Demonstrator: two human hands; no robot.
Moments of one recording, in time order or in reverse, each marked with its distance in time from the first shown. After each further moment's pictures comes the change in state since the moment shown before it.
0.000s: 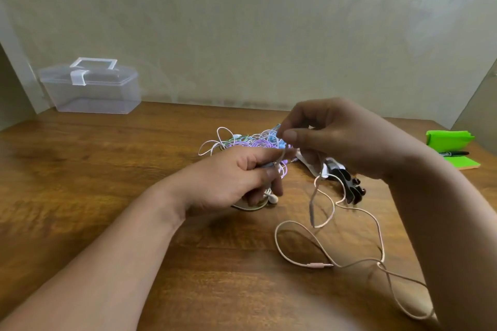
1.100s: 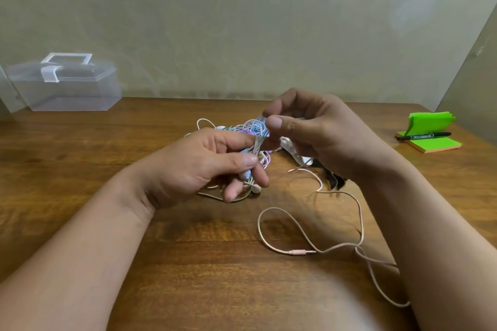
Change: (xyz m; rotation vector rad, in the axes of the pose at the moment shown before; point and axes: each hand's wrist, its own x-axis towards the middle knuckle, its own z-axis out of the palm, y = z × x) left_hand -0.001 -0.002 -0.009 -0.171 -0.085 0.054; right_hand -0.007 0.029 0.018 0.443 0.131 -0.073
